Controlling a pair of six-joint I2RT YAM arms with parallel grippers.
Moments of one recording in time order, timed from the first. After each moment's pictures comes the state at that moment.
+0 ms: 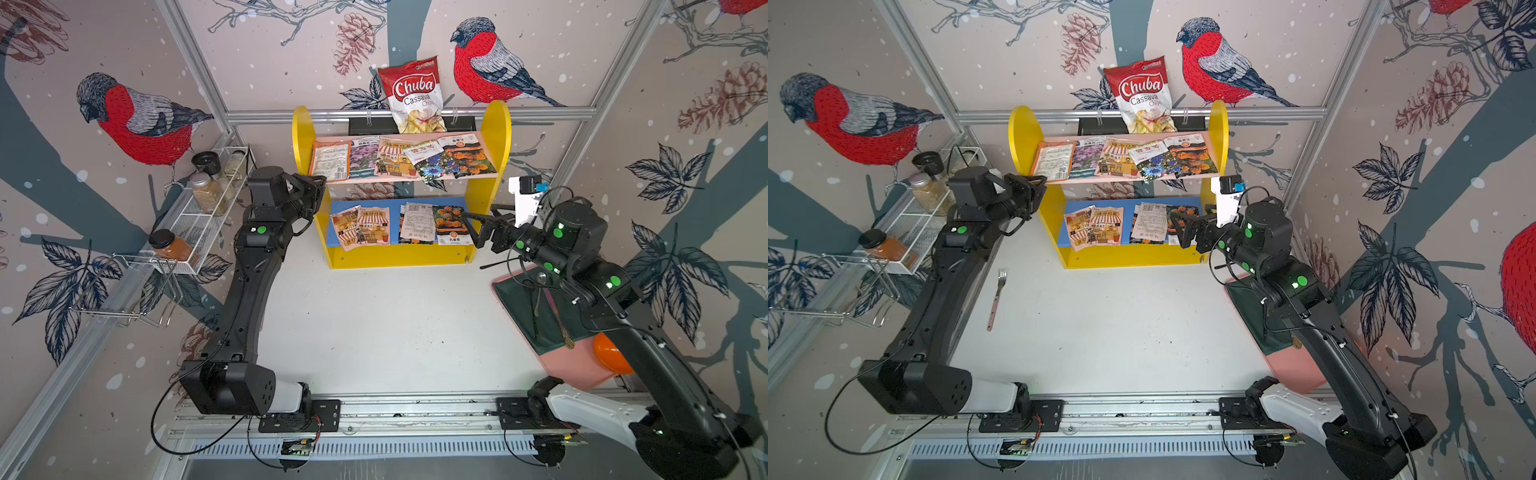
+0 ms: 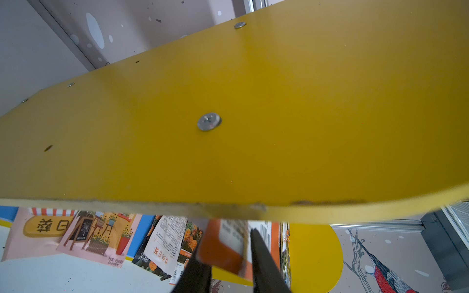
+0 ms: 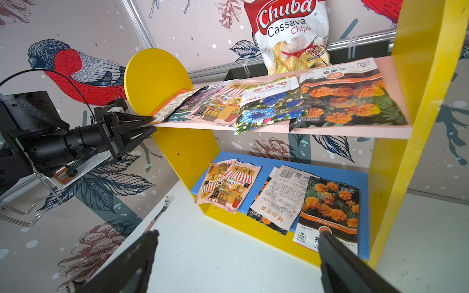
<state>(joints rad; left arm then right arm) -0.04 1.41 1.56 -0.38 0.32 -1.26 0.57 1.08 1.40 -0.47 -0.13 0.24</state>
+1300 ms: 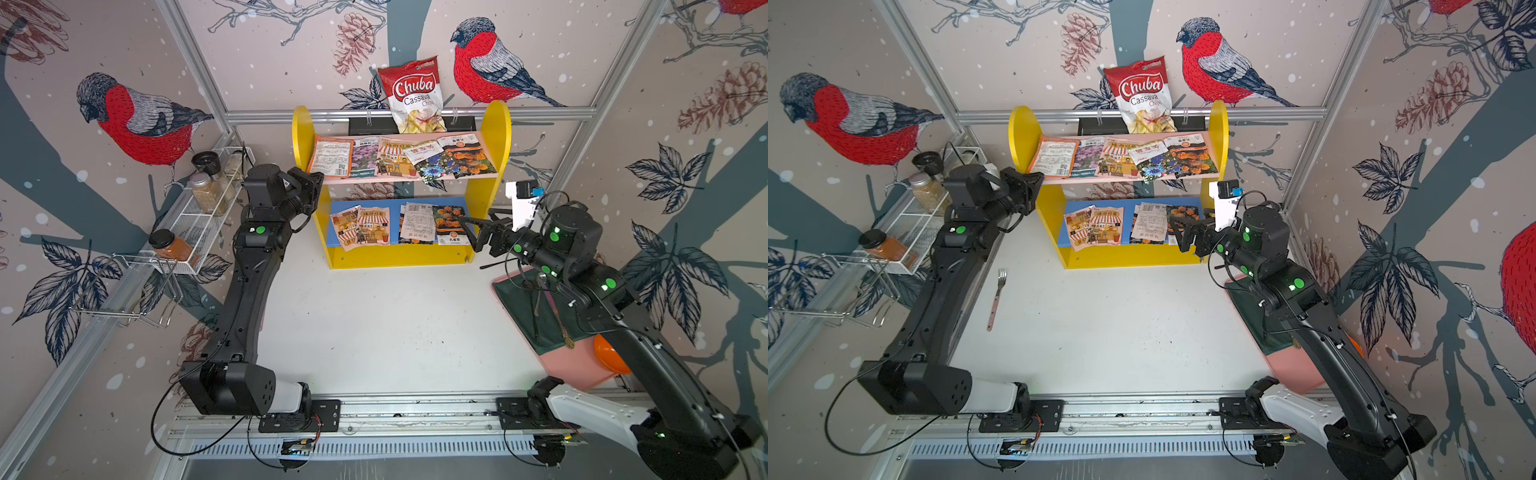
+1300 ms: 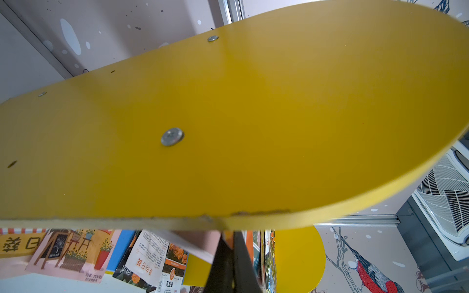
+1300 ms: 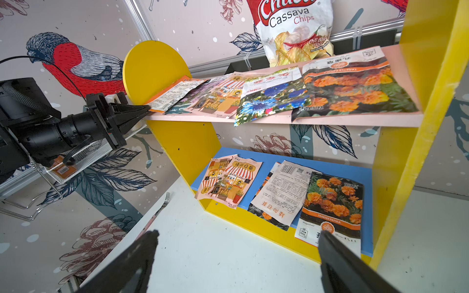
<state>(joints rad) -0.03 1.41 1.56 -0.31 0.33 -1.28 0.57 1.06 1.35 -0.45 -0.15 0.24</state>
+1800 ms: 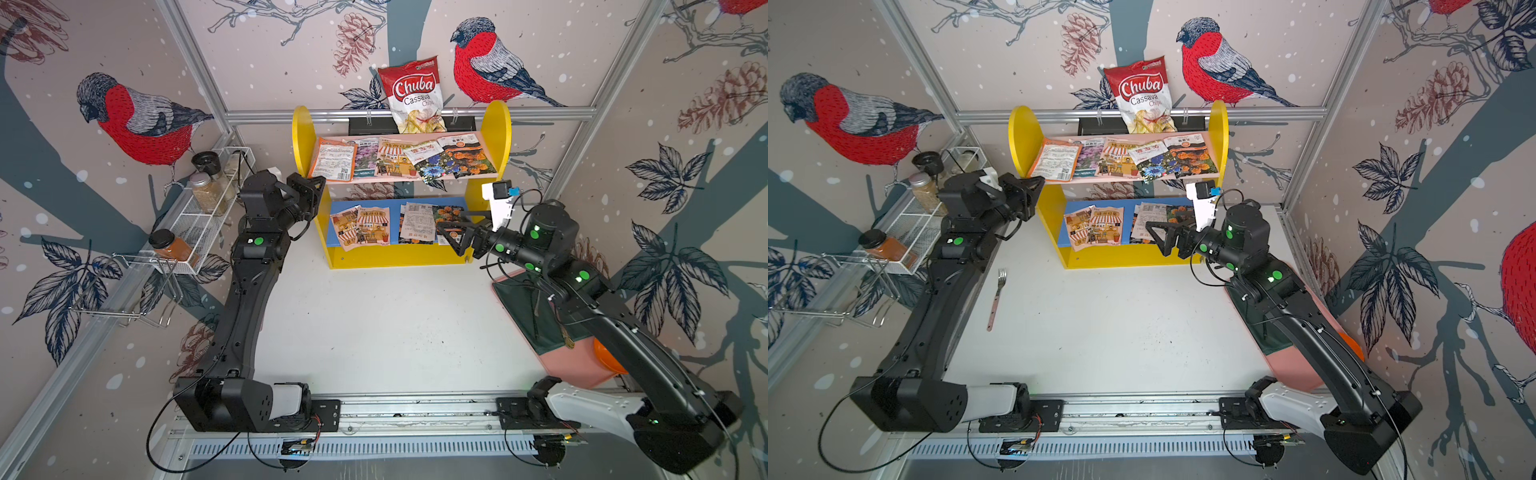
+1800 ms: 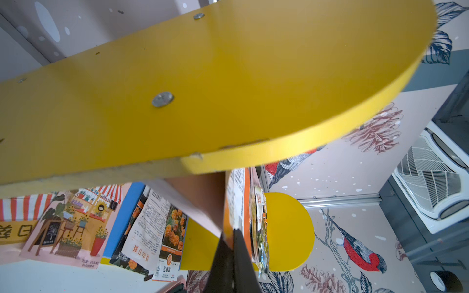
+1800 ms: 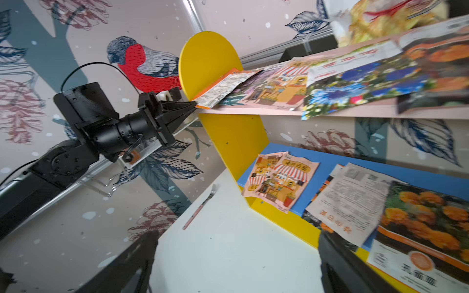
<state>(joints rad) -0.03 1.32 1.46 -0.23 0.39 -1.29 0.65 1.15 1.32 -0.26 -0.37 0.35</state>
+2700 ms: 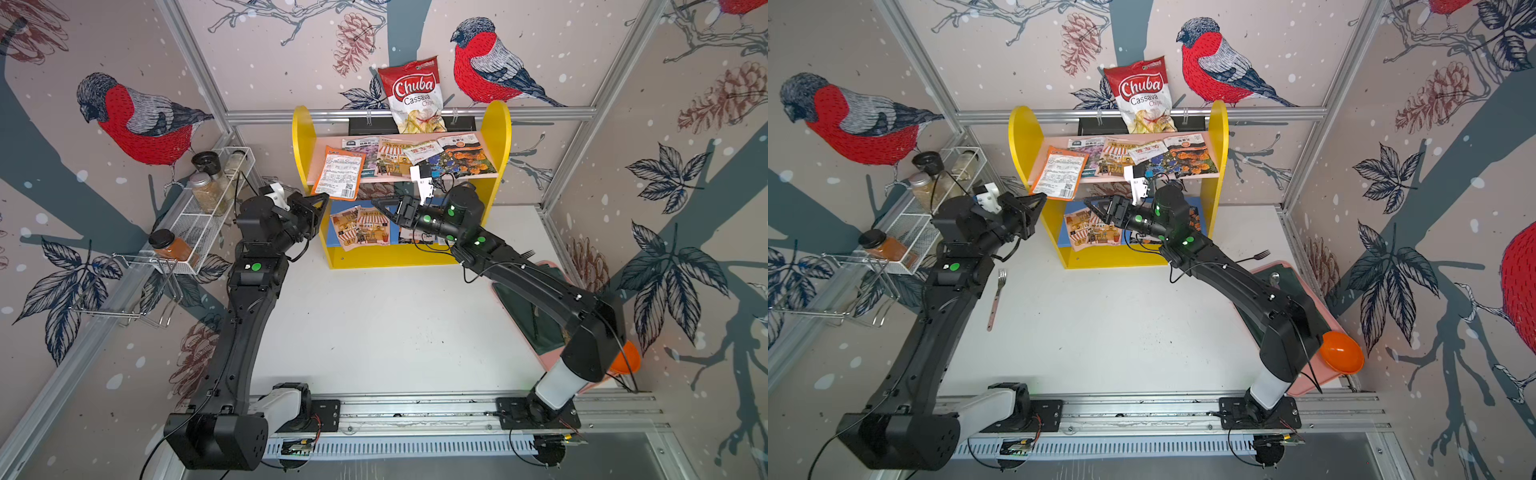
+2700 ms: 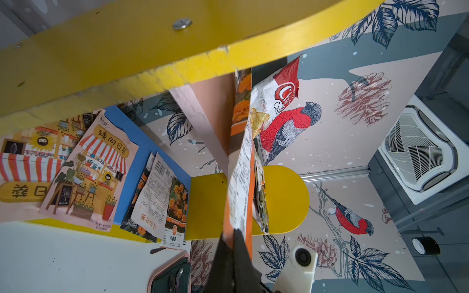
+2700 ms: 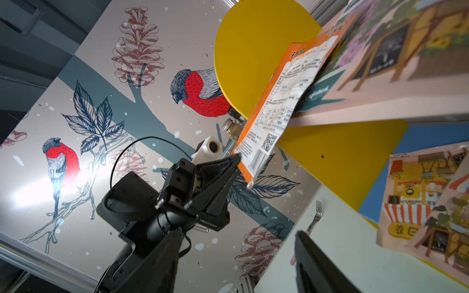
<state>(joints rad) -0.03 1.16 1.26 -0.18 0.47 -1.27 0.77 1.71 1.57 0.27 -0.51 0.94</state>
